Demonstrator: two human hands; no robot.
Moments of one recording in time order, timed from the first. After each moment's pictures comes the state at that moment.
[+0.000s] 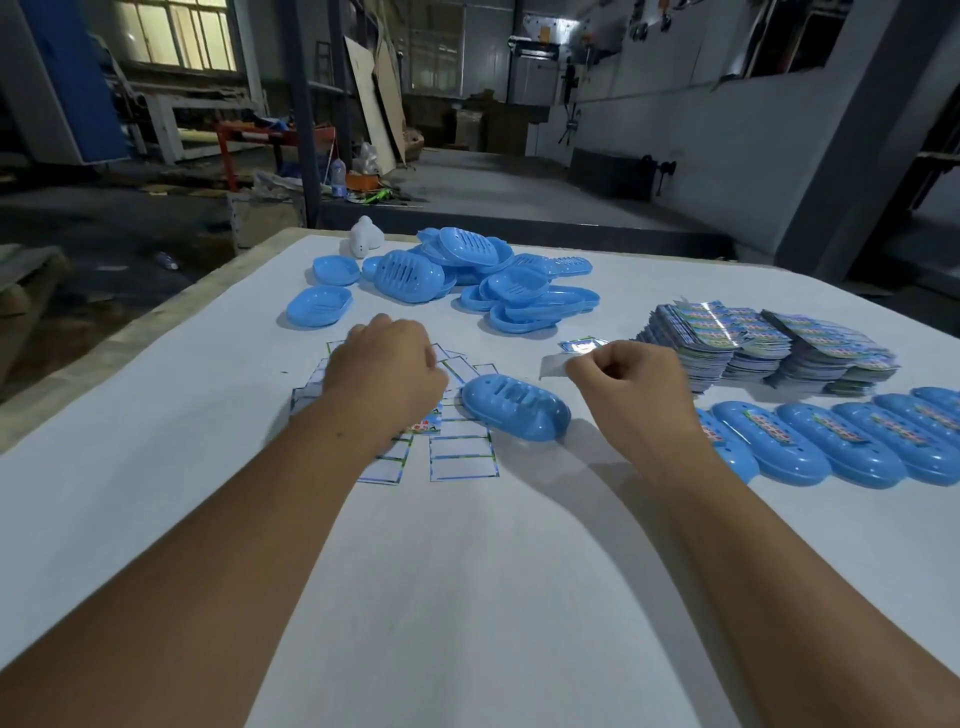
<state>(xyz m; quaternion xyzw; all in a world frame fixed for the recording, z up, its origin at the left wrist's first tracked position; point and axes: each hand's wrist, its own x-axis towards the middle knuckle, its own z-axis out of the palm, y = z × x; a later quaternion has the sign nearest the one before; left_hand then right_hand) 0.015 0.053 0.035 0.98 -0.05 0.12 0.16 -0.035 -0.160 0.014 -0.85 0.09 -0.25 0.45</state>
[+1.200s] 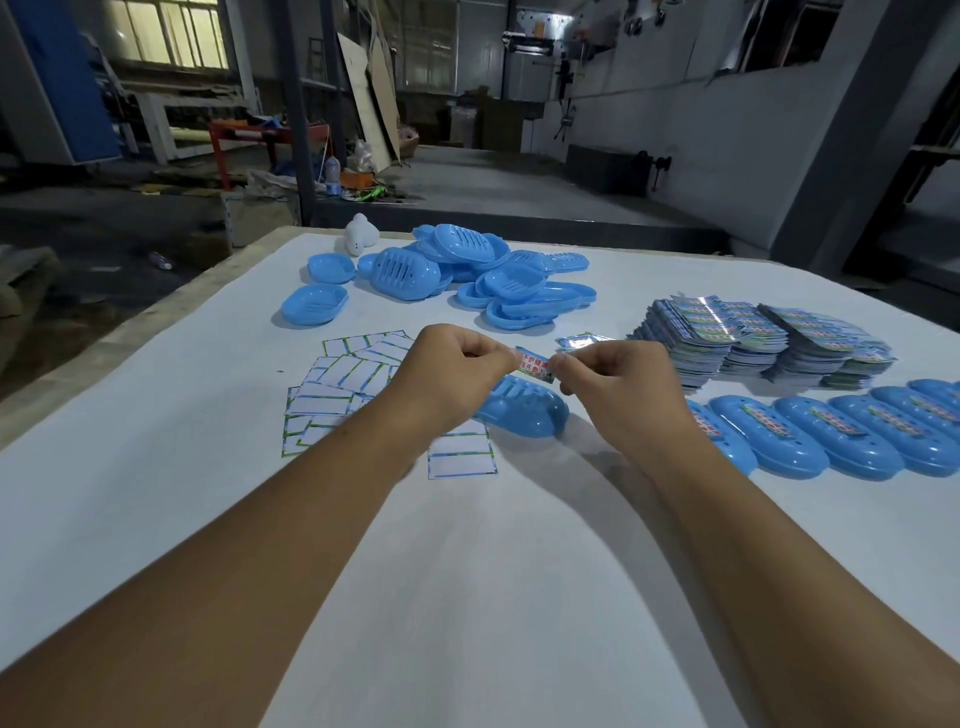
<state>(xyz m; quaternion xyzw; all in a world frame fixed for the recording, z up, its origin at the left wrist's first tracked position) 0.003 0.017 0.023 0.80 -0.09 0.01 0.59 -0.031 -0.159 0.013 -0.85 0.05 -0.23 0.46</state>
